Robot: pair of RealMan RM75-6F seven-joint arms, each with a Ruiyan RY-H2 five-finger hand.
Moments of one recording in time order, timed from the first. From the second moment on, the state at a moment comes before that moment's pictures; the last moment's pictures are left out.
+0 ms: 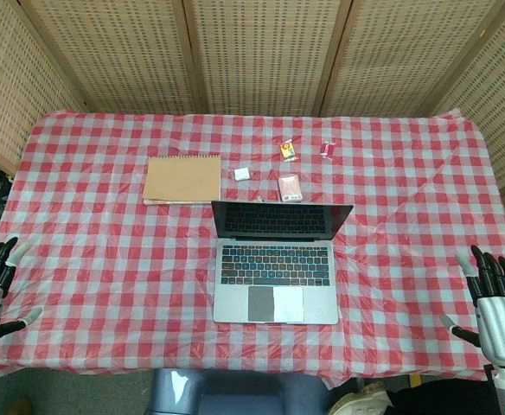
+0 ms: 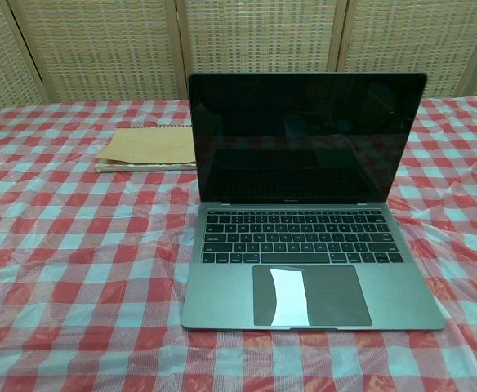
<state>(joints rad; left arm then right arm) -0.05 -1.06 0.00 -1.70 1.61 1.56 0.10 0.01 -1.10 0.06 -1.69 -1.60 1.62 -0.16</state>
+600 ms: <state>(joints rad) -0.08 -1.07 -0.02 -1.70 1.59 1.53 0.09 0.07 -1.10 0.12 -1.68 -1.56 1.56 -0.15</state>
